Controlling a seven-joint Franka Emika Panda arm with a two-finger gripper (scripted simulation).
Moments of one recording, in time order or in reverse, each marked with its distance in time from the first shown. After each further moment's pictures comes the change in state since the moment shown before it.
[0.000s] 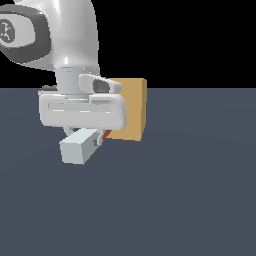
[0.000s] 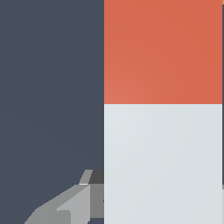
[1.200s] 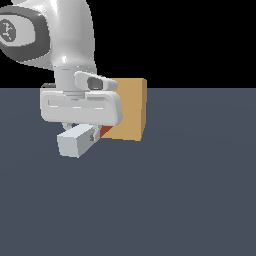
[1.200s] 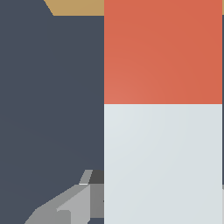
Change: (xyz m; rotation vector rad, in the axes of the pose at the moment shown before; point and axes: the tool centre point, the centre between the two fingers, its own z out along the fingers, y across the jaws) arm 0.016 -0.014 -0.005 0.001 0.000 0.054
